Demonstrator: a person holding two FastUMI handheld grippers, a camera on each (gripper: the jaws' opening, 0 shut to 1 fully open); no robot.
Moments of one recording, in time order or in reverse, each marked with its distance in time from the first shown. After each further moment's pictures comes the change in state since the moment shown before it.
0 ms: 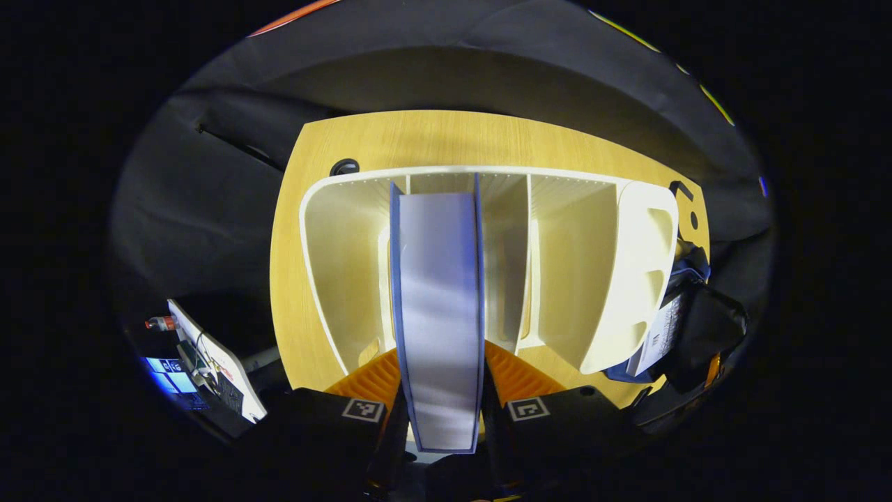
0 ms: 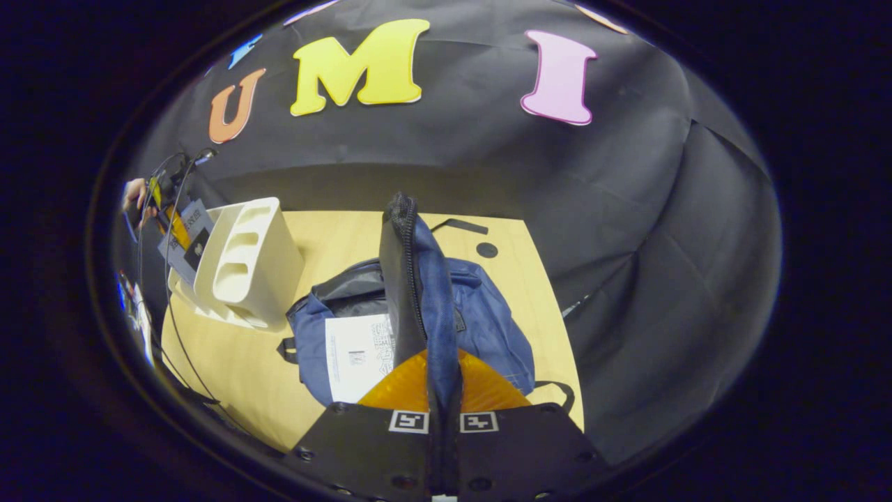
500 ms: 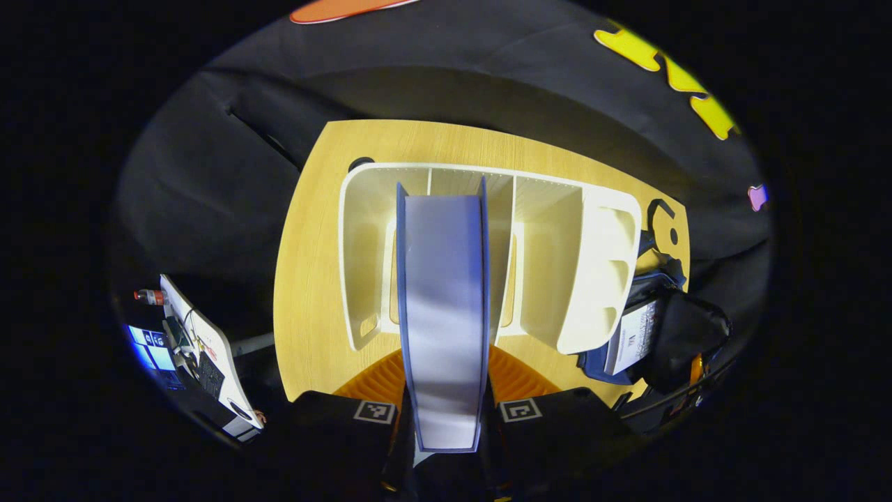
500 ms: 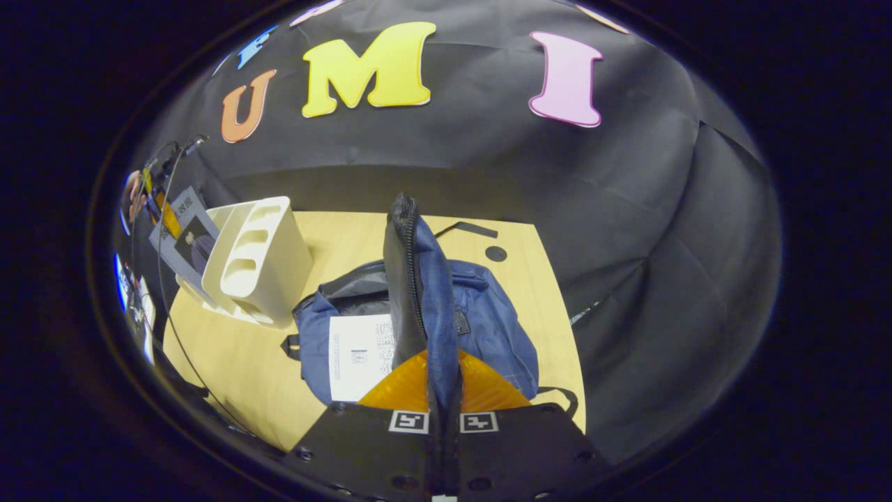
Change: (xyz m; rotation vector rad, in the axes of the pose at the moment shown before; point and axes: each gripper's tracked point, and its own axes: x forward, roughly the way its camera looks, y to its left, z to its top) left arm -0.066 0.003 -0.038 -0.079 -0.118 -0.044; right arm 0.006 -0.006 -0.003 -0.028 -0.022 0.061
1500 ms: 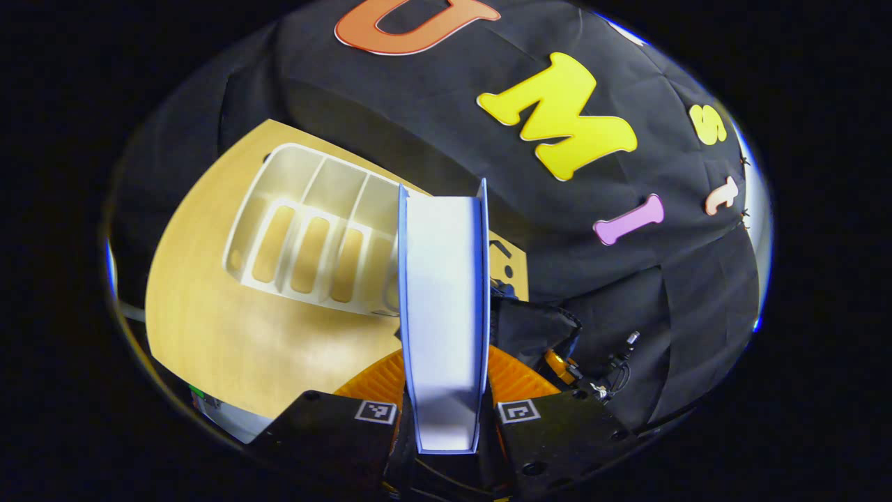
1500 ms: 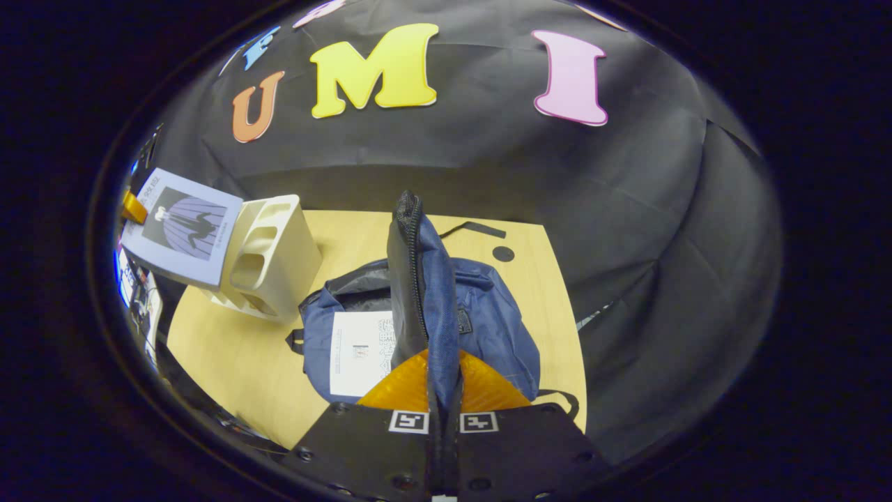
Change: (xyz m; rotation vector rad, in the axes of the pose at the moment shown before) left arm -0.093 -0.147 -0.080 -0.127 -0.246 -0.672; right arm 0.004 -0.008 -0.010 -0.005 0.000 0.054
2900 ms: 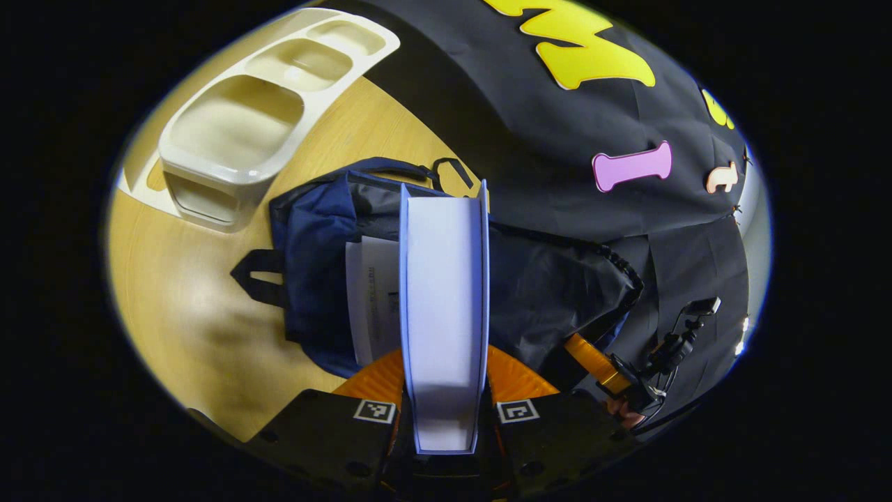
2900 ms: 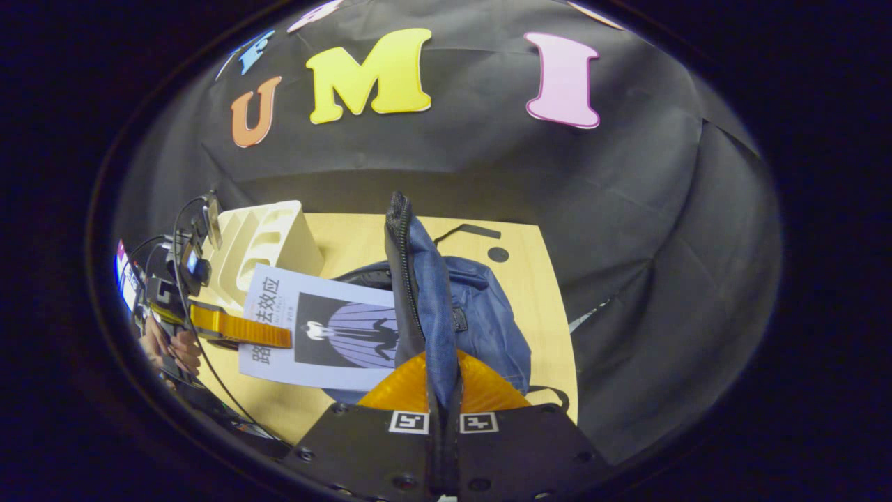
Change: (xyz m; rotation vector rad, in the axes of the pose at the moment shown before) left arm 0.252 -0.063 -0.143 -0.104 0.154 -0.213; right arm -0.023 -0.013 0.007 -0.004 0.004 0.002
